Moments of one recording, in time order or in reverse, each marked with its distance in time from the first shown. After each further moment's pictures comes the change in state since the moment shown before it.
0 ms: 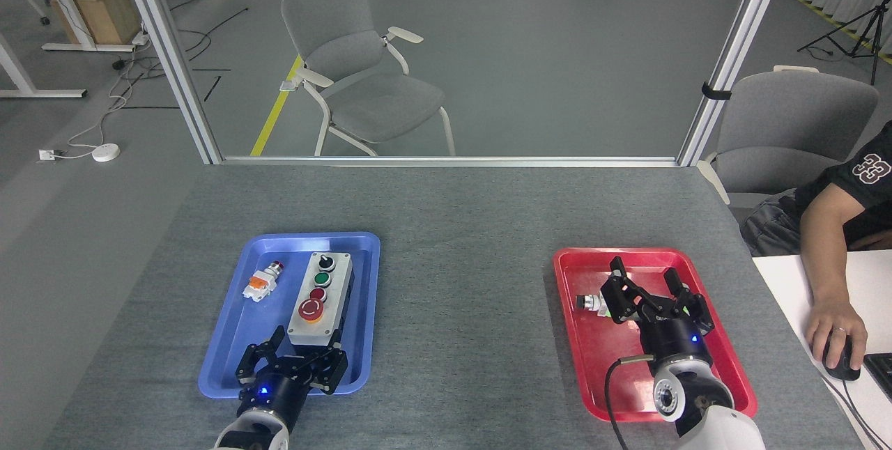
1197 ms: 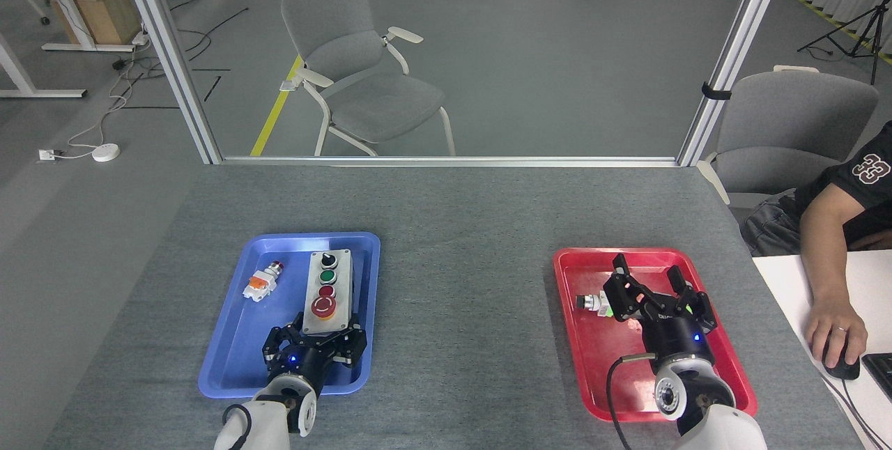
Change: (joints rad) left arm -0.226 -0.068 -0.032 0.340 -0.003 0.058 -0.001; right arm -0.003 -0.003 -0.001 0.000 0.000 0.002 -0.001
